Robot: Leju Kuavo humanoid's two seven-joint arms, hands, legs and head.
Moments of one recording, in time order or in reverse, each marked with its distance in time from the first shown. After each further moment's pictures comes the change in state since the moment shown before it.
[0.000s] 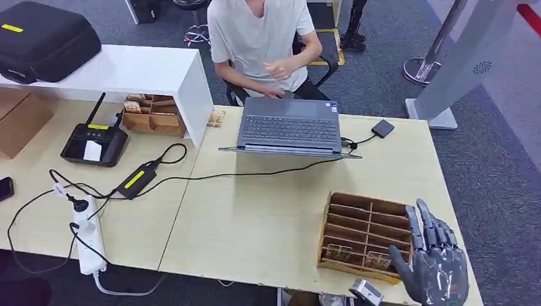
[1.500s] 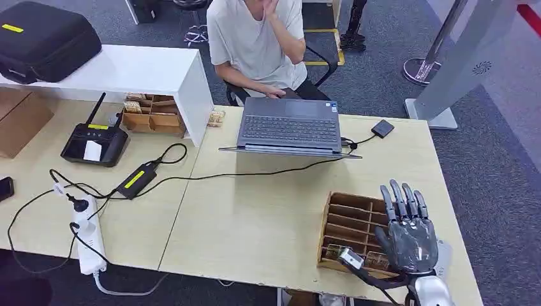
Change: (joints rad) left arm -0.002 0.000 0.000 0.000 -0.016 -0.006 0.015; right arm -0.253 -0.060 0.123 0.325 0.078 -0.002 0.128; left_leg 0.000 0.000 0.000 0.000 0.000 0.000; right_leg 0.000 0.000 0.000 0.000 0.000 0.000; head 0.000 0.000
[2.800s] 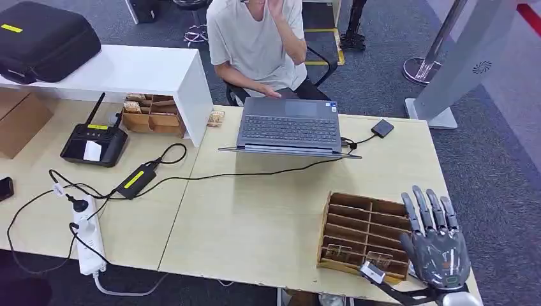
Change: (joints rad) left arm -0.002 0.000 0.000 0.000 0.018 0.001 0.006; right arm 0.105 -0.122 -0.038 -0.164 0.058 0.005 0.036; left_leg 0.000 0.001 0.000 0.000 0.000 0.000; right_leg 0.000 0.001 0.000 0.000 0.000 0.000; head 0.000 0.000
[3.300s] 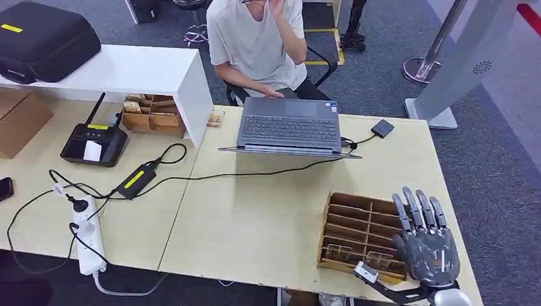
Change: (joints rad) left arm 0.000 0.000 0.000 0.000 -0.001 0.000 0.000; right arm -0.026 0.000 0.040 0.051 0.001 0.003 0.011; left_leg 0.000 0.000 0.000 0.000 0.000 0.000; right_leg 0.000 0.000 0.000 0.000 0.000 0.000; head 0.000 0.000
